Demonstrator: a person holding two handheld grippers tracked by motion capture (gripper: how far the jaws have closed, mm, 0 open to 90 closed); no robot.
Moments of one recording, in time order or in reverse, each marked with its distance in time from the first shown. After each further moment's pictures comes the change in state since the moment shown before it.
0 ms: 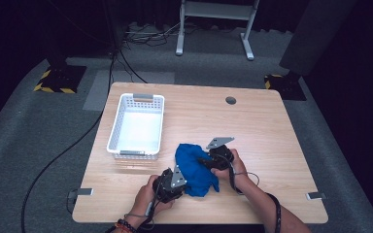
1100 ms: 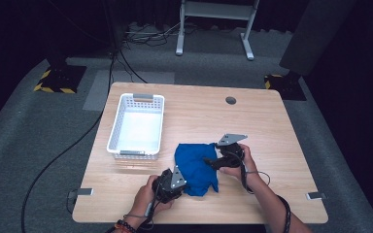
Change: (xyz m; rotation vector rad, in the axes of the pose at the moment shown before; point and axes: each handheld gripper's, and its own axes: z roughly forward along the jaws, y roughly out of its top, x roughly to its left) left arm -0.001 -0.001 -0.002 0.005 0.022 0.006; right arm -0.016 -0.002 -0.031 -0.068 -0.044 0.005
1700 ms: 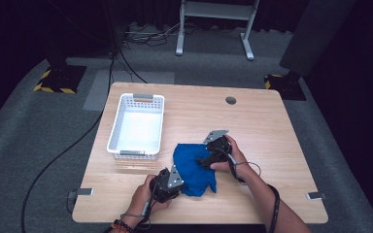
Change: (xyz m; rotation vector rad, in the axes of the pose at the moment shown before) left arm 0.006 -0.004 -0.004 0.003 -0.016 0.008; right arm -0.005 0.016 0.048 0.141 0.003 -0.106
